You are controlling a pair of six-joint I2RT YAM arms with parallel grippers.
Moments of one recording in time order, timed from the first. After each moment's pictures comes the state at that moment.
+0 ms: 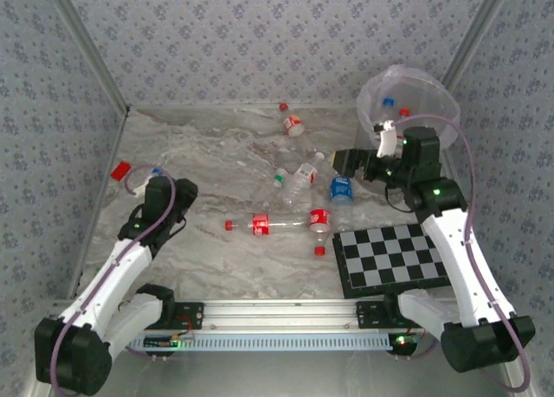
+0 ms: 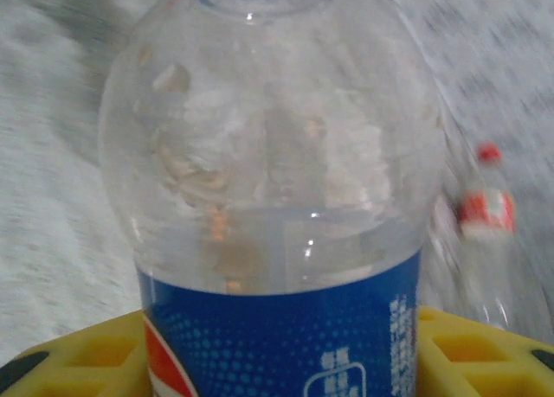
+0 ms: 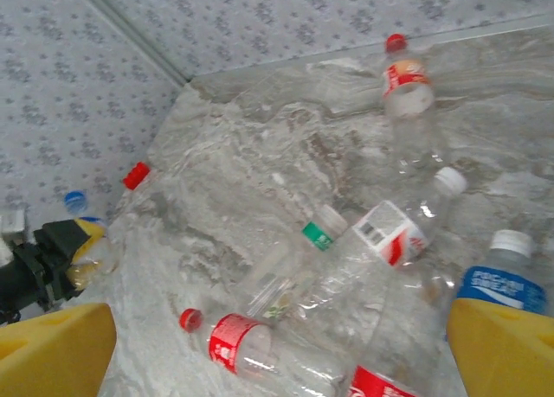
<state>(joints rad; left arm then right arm) -0.29 0.88 0.59 -0.33 -0.11 -1.05 0.21 1.02 1.11 -0.57 -0.51 0.33</state>
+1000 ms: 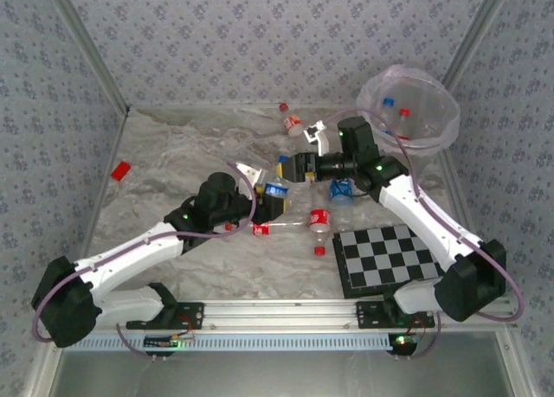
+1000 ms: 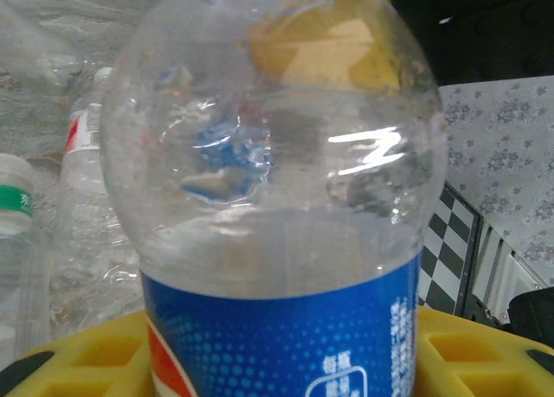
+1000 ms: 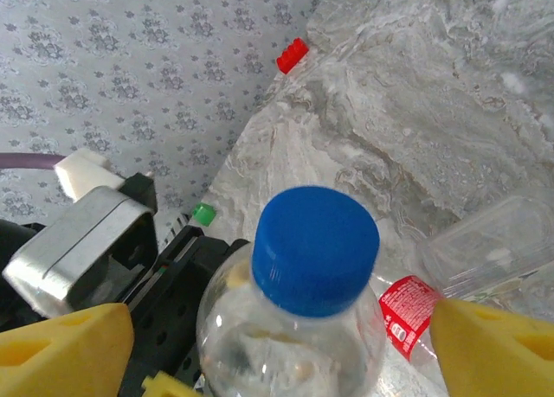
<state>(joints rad) -0.83 1.15 0.76 0.04 0.25 -0.47 0.50 1.36 1.21 -0.40 -0.73 0.46</state>
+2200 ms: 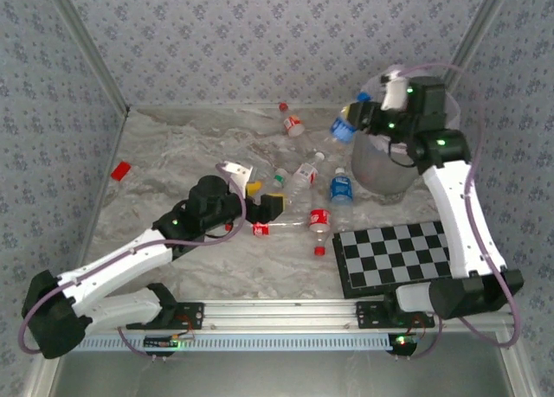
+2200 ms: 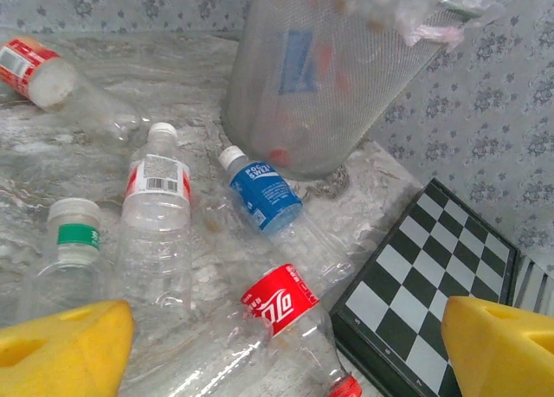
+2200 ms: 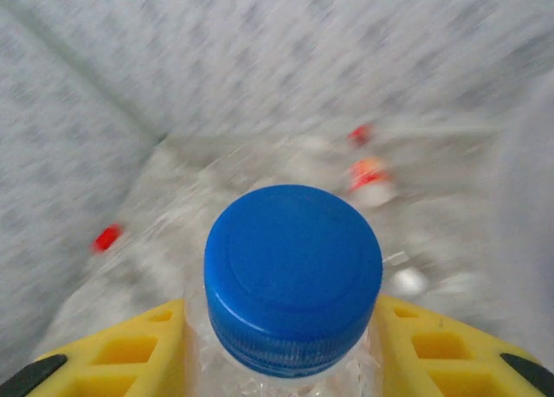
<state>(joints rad) -0.85 1.03 0.75 -0.02 0.09 -0.43 0.14 1.32 1.61 -0.72 -0.35 0.27</state>
